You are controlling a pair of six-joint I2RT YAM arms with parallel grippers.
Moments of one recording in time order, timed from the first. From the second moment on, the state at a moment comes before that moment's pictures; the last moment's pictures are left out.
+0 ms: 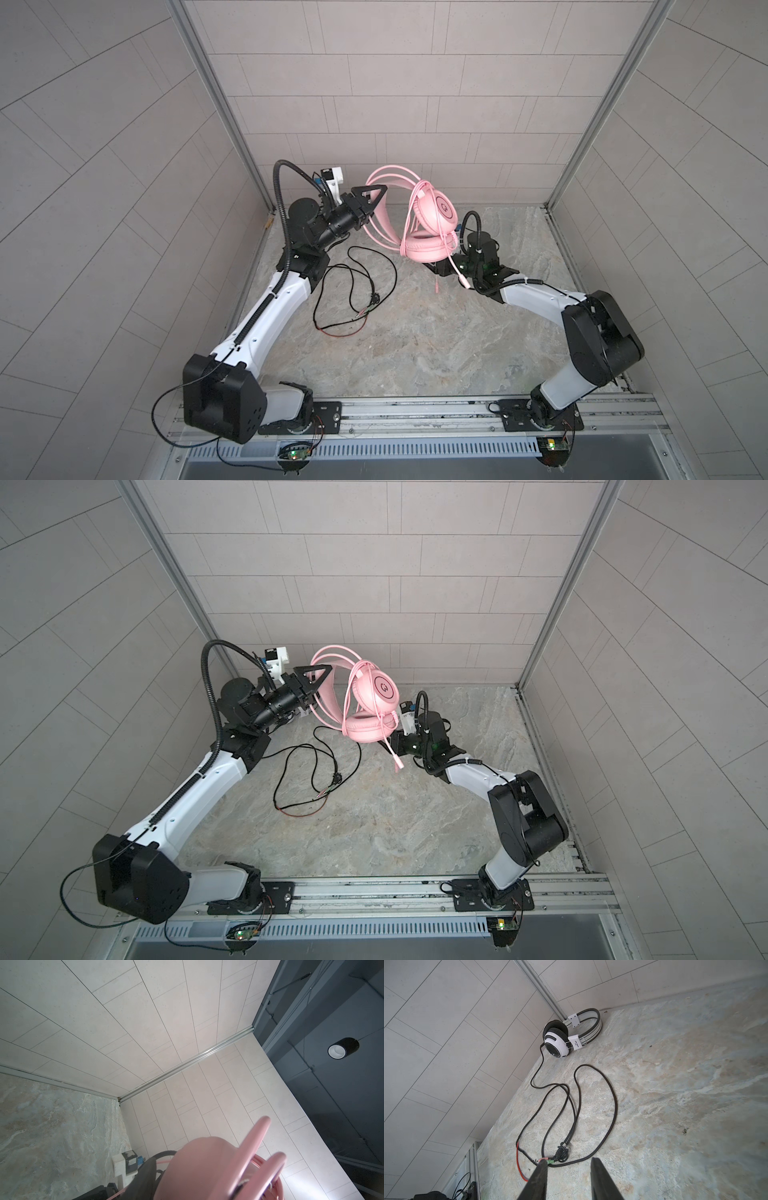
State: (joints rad) left arm -0.27 1.32 1.16 0.37 0.57 -1.23; right arm 0.40 1.62 0.92 0.34 -0.55 0.50
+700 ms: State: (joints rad) left arm -0.25 1.24 1.16 0.37 0.41 -1.26; right arm 0.40 1.77 0.88 0.62 -0.63 0.68
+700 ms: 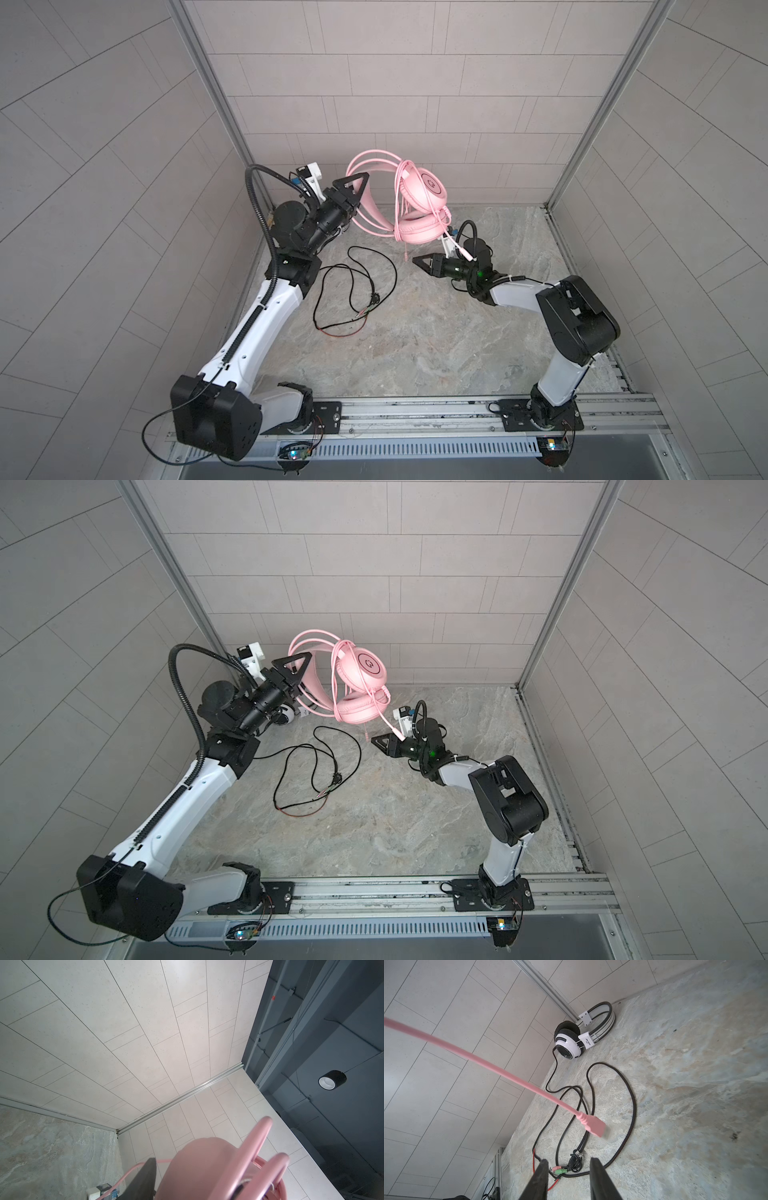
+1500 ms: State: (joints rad) left arm -0.25 1.22 1.16 0.36 0.40 -1.28; right arm 0.45 1.85 0.93 0.64 -0.66 0.66
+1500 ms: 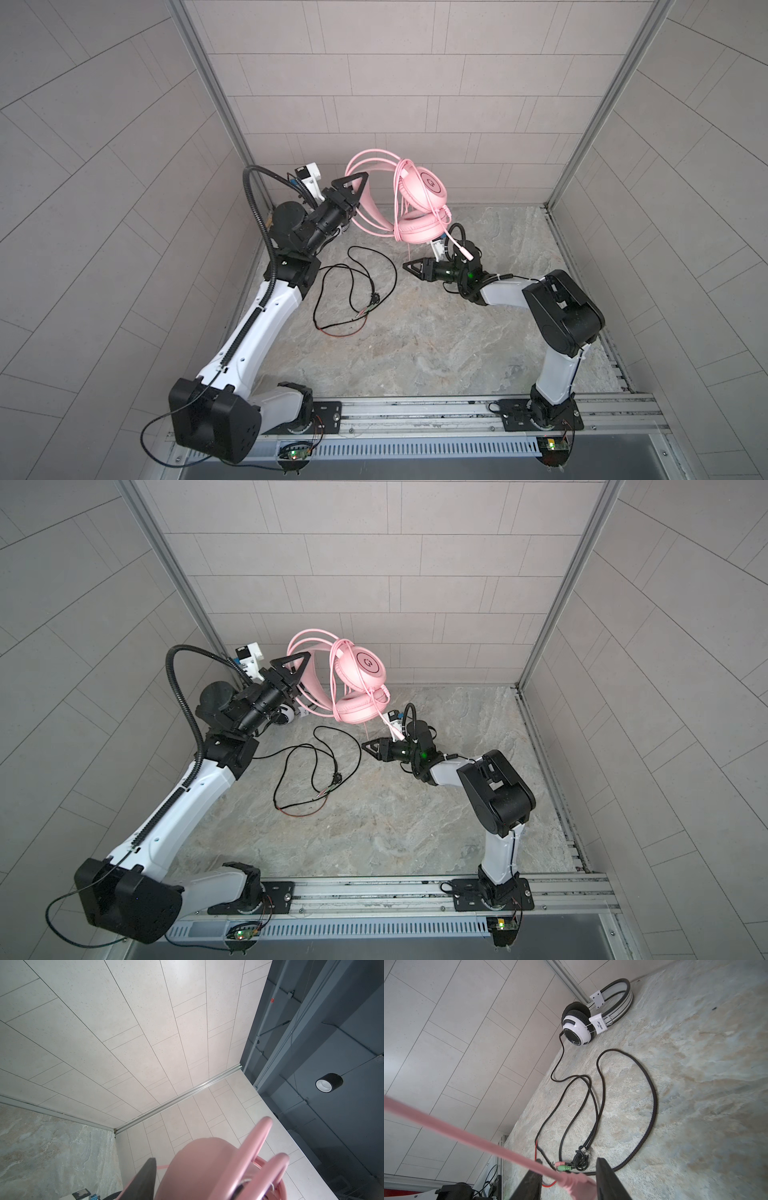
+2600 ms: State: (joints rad) left arm -0.25 1.24 1.04 0.33 -0.05 -1.19; right arm 0.70 1.63 0.76 0.53 -0.59 0.66
